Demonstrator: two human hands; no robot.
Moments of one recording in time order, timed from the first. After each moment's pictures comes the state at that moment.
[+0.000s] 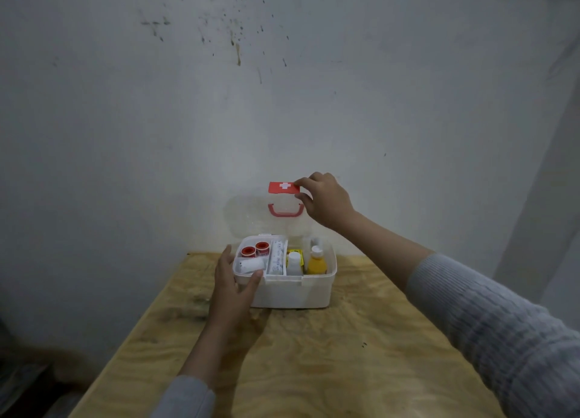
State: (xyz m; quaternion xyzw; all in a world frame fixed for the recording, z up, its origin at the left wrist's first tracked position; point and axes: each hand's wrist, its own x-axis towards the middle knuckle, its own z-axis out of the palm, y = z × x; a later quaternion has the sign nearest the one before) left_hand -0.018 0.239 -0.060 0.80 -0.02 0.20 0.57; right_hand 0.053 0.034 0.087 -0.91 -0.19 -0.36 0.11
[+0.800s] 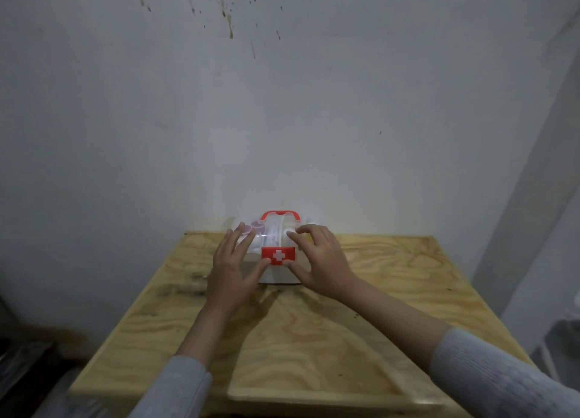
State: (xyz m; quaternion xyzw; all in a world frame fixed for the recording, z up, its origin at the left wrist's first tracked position) left_hand -0.034 0.238 -0.060 0.87 -0.14 0.30 0.36; right_hand -0.037 0.034 -0.034 -0.88 -0.25 -0.37 0.14
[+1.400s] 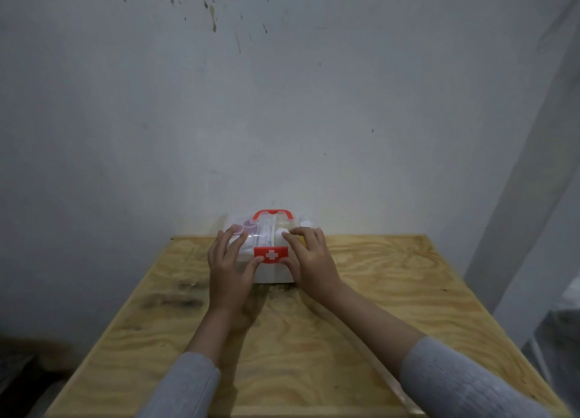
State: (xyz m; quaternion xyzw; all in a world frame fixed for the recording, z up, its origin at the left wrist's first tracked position) left_hand -0.007 0.218 -0.072 0.85 -0.11 0.36 0.38; right_hand -0.010 0.041 -0.060 -0.88 -0.20 -0.40 0.15
